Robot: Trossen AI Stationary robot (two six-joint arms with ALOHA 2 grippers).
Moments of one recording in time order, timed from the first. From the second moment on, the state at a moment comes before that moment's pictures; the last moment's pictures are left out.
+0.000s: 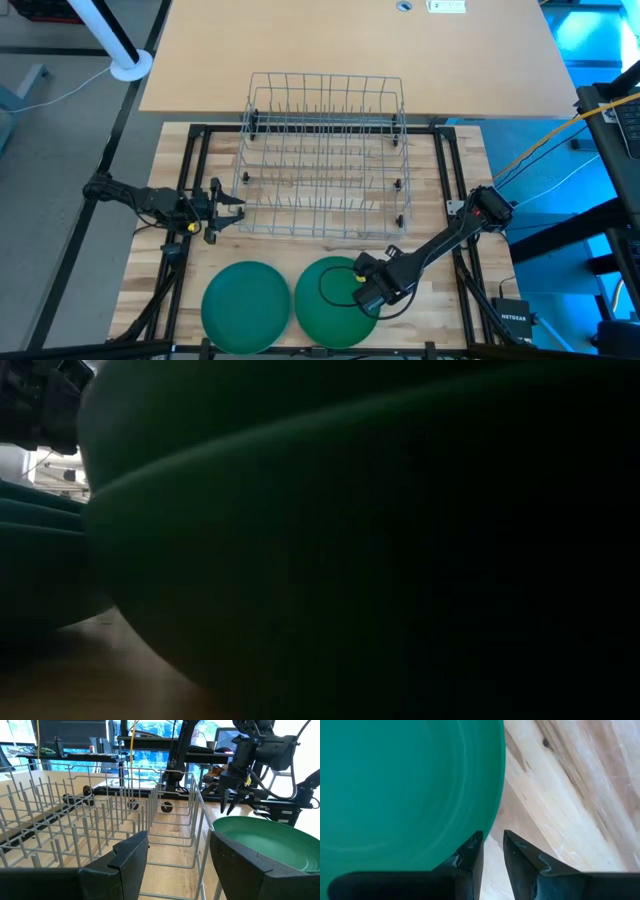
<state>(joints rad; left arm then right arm) -0.32 0.01 0.06 -0.07 -0.41 -0.05 0.61 1.90 1.39 -1.04 0.14 1.23</state>
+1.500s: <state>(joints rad) -0.32 0.01 0.06 -0.07 -0.41 -0.05 0.61 1.89 1.37 -0.99 0.17 1.23</state>
